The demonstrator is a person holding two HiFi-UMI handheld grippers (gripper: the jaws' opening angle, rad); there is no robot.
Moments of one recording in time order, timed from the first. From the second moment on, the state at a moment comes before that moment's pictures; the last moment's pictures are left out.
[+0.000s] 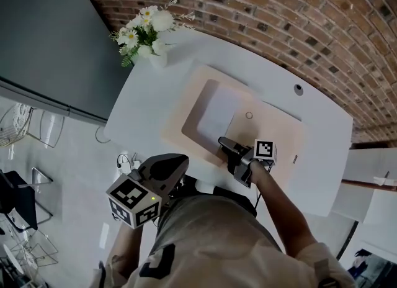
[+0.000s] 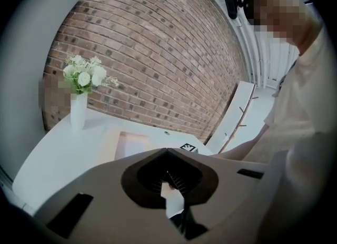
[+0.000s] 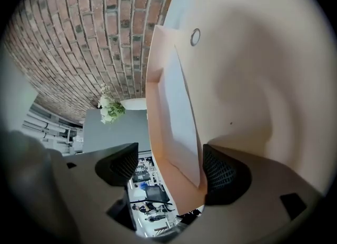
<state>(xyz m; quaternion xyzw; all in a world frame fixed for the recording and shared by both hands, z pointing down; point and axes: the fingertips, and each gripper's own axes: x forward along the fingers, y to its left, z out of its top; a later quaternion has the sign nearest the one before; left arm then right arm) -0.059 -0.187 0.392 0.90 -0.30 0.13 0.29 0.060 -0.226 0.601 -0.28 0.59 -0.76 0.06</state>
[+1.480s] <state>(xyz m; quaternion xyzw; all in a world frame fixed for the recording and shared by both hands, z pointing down) -0.084 -0.175 0.395 0.90 -0.31 0.11 0.30 0.051 -0.263 0.593 -0.31 0.66 -0.68 0.06</state>
